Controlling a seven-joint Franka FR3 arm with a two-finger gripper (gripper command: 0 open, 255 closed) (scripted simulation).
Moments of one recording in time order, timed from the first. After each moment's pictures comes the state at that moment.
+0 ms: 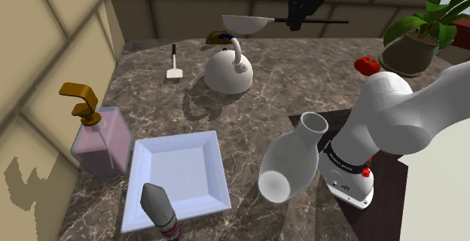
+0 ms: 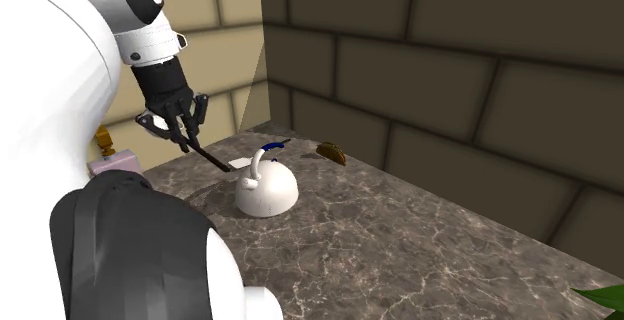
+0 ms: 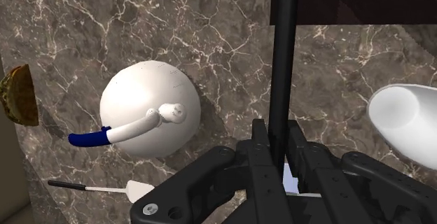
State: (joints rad) arm 0.34 -0.73 0.09 -2.18 -0.08 1.39 -0.52
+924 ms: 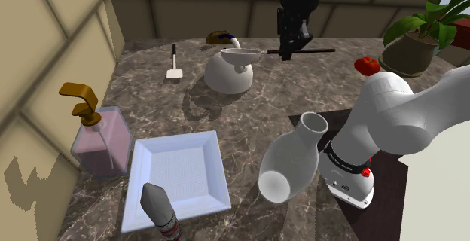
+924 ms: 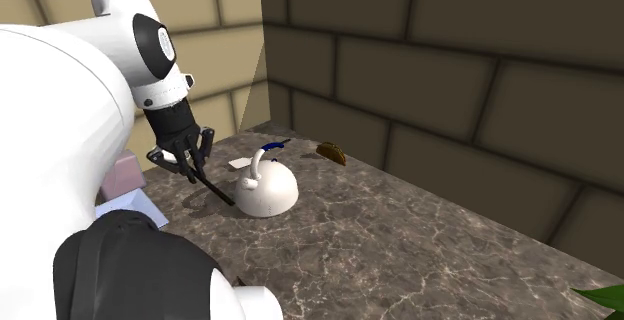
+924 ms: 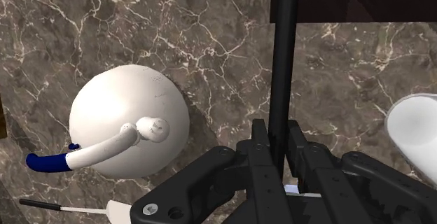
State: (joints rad) arm 0.35 -0.80 0.10 -2.41 -0.07 1.56 -0.50
